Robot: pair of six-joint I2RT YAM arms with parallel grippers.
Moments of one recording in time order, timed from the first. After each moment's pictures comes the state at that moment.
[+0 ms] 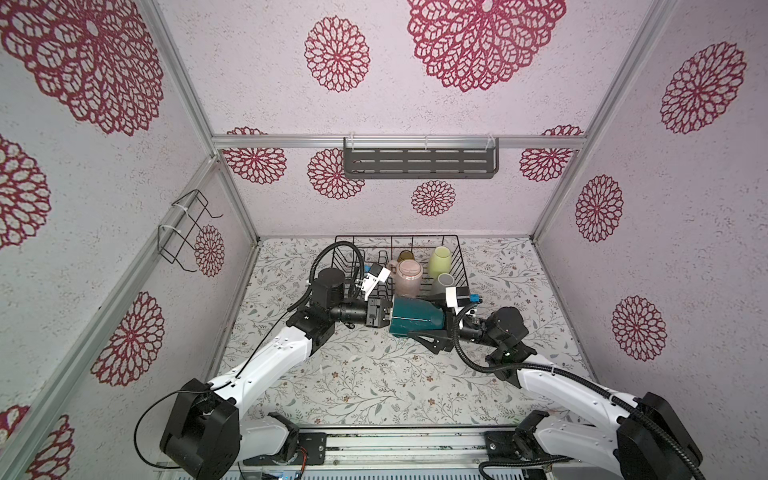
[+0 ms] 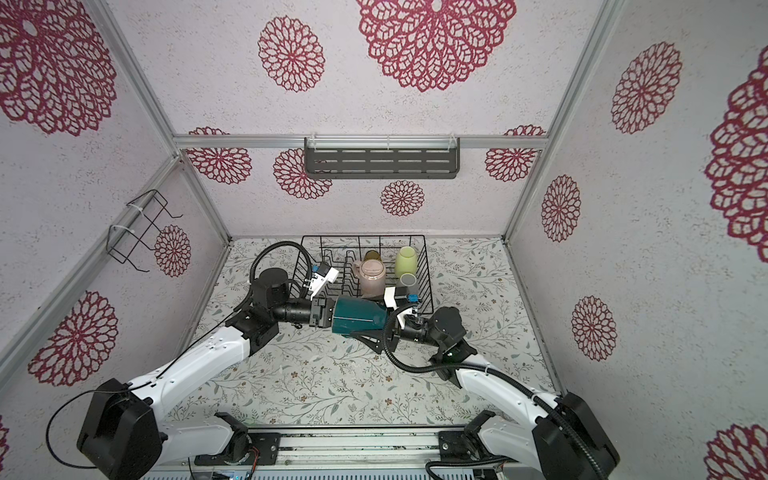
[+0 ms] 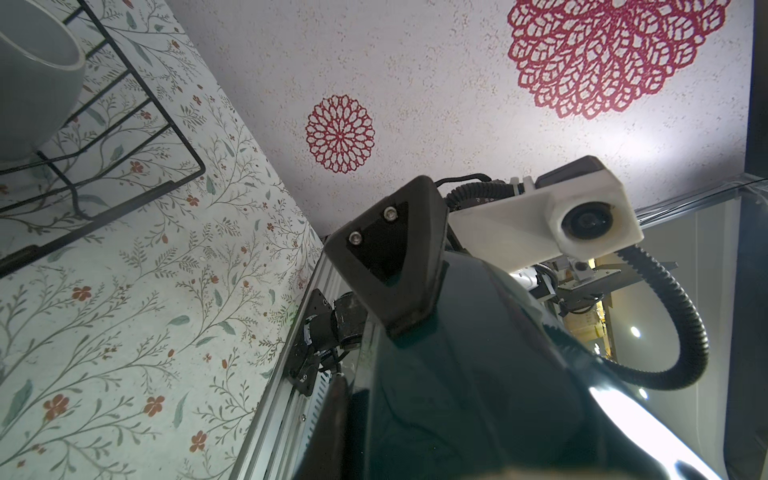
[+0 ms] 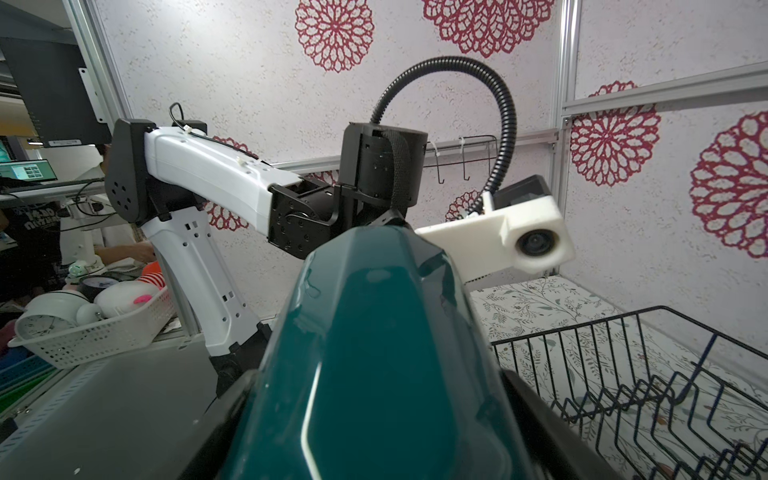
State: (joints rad) left arm -0.52 1.30 0.87 0.20 1.03 -0.85; right arm 0.68 1.12 0.56 0.82 -0.76 0.28
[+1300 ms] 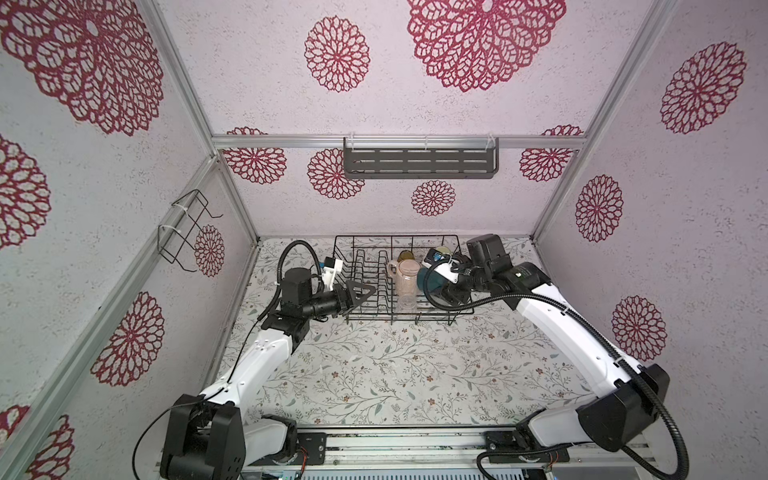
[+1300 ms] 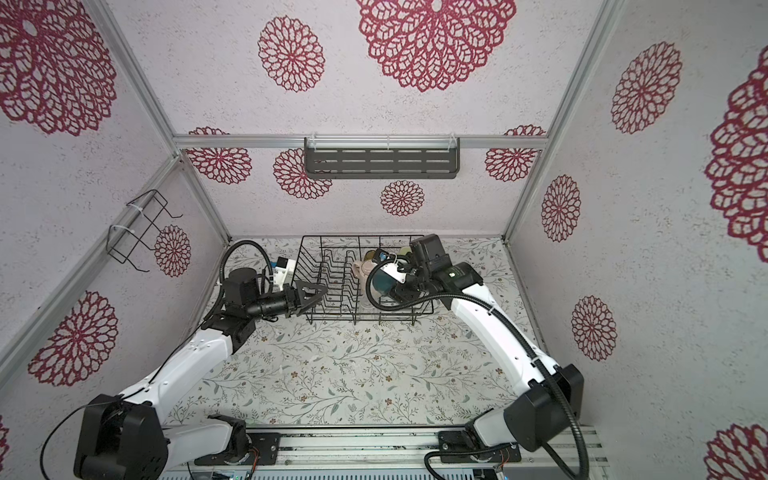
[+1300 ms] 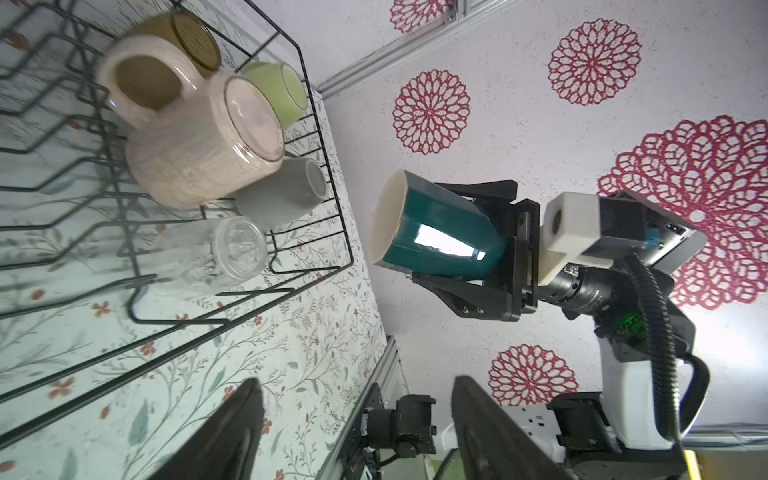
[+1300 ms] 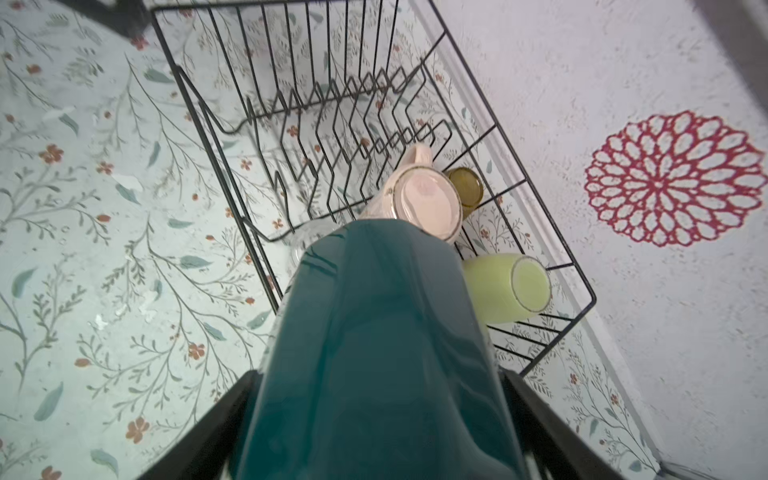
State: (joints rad) left arm -0.21 1.21 0.79 0.06 0.85 -0.85; right arm 0.52 1.46 1.48 -0.83 -0.14 -0.67
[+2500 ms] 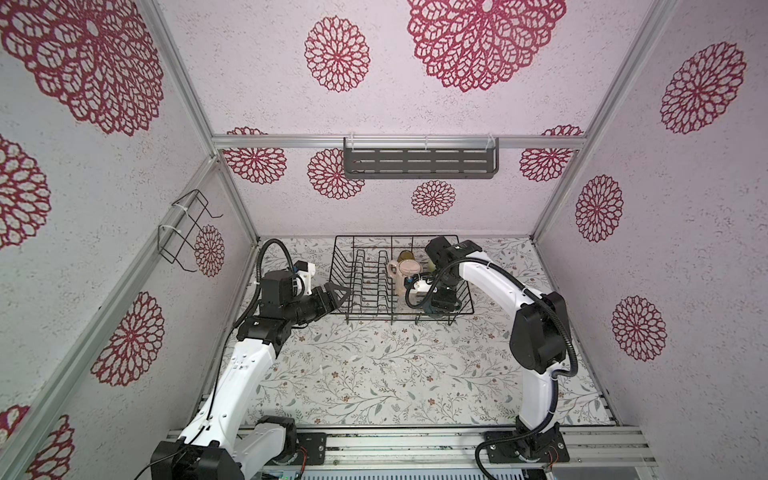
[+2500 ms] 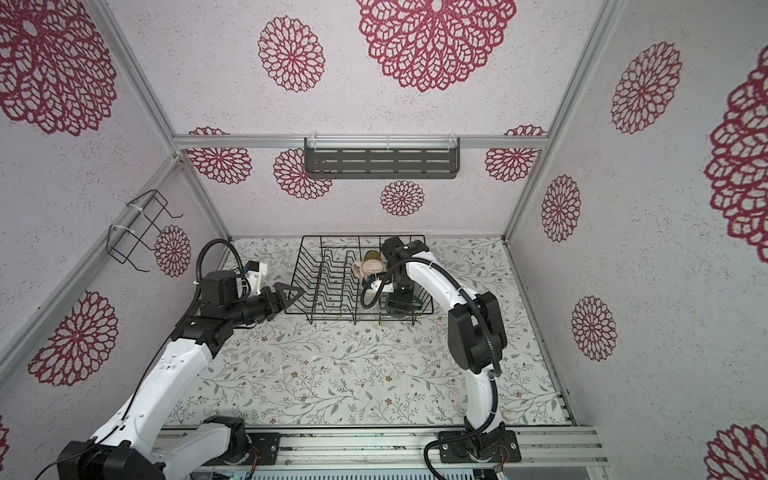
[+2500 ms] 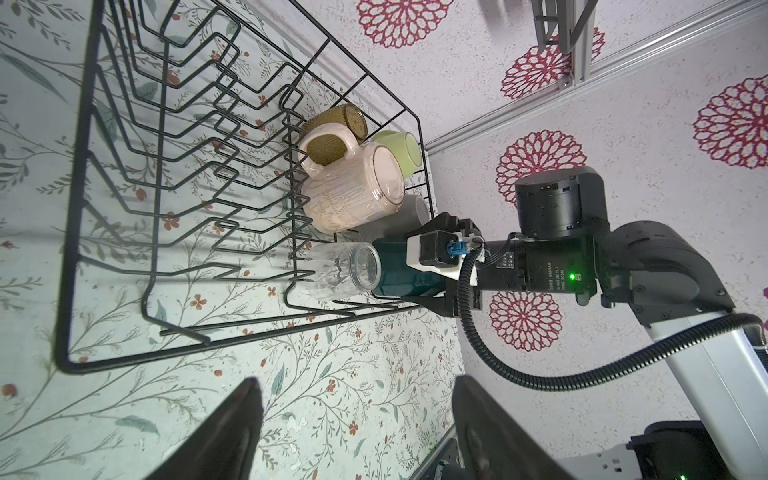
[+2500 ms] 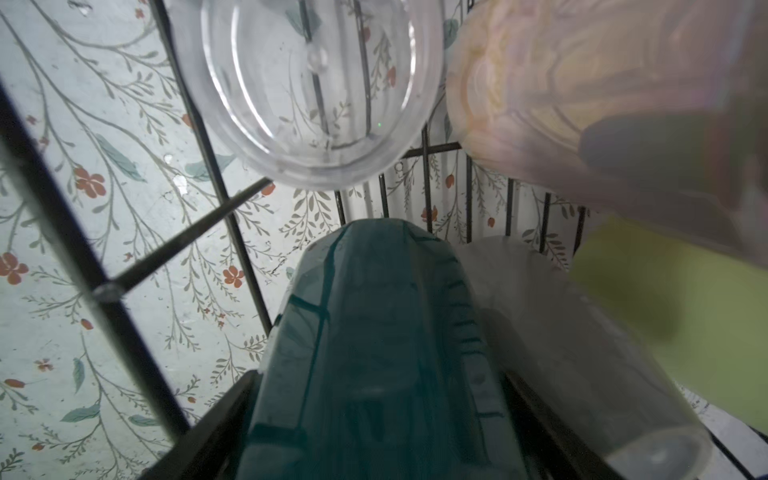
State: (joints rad) left arm -0.11 1.09 0.86 -0.34 0.62 -0.66; right arm 0.52 2.00 1.80 -1.19 0.03 -0.96
